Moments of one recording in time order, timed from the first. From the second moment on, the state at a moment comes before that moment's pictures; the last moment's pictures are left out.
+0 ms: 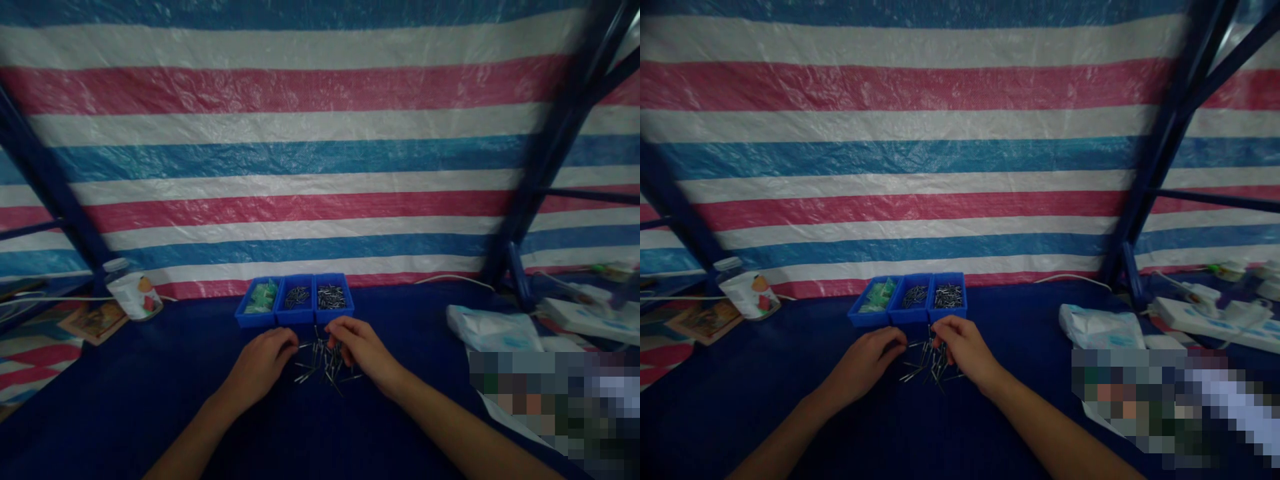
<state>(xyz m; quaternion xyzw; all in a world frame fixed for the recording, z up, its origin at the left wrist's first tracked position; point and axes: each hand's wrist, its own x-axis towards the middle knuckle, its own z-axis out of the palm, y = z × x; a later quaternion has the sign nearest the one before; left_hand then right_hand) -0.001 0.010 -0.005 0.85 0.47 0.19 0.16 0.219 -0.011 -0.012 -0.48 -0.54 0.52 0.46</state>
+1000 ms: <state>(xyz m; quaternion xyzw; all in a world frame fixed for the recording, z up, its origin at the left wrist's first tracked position) 0.006 -0.002 0.001 0.80 0.34 0.49 0.09 0.228 -0.013 0.000 -0.38 -0.45 0.61 0.54</state>
